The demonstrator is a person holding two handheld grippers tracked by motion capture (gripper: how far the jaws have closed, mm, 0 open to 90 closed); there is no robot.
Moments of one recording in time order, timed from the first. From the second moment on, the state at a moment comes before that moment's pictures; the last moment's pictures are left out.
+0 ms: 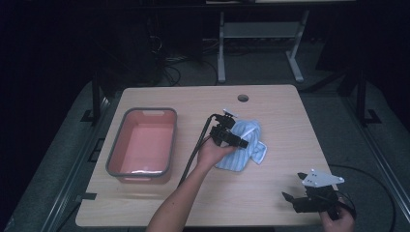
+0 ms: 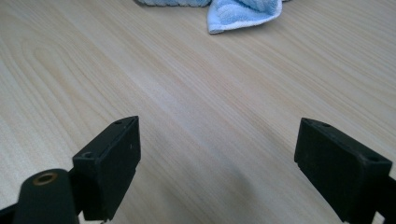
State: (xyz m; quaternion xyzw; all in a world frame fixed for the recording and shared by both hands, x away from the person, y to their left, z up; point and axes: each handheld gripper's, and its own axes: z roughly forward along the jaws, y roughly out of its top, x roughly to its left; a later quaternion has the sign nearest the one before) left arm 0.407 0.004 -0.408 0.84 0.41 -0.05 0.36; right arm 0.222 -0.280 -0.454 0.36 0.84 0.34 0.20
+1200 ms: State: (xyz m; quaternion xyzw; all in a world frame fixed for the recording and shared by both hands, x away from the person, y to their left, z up) left arm 0.376 0.061 -0.394 0.83 0.40 -0.04 0.39; right arm 0.224 -0.280 -0.454 0.36 0.84 0.34 0.21
